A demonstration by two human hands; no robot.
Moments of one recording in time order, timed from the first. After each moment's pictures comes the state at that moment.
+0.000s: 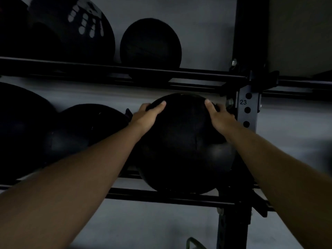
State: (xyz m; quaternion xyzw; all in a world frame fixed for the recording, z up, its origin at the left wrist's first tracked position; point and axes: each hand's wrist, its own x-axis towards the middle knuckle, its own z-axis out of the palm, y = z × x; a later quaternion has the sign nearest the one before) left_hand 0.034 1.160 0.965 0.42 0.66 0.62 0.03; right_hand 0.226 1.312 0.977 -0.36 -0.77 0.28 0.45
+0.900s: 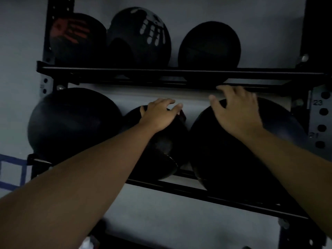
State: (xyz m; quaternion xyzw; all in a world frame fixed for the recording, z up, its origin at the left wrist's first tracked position) left_hand -0.043 1.047 0.963 0.41 0.78 0.41 -0.24; right_hand 0.141 1.179 0.977 -0.20 -0.82 -0.02 0.54
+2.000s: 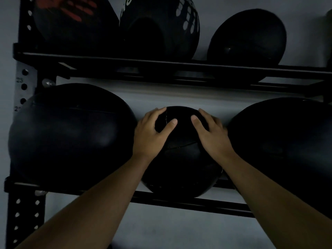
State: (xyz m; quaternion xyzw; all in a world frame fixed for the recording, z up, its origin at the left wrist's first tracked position) left_hand -0.191 1.000 0.898 0.47 0.60 0.61 -0.21; right_hand -0.041 1.120 0.918 -0.23 -0.82 0.22 0.48
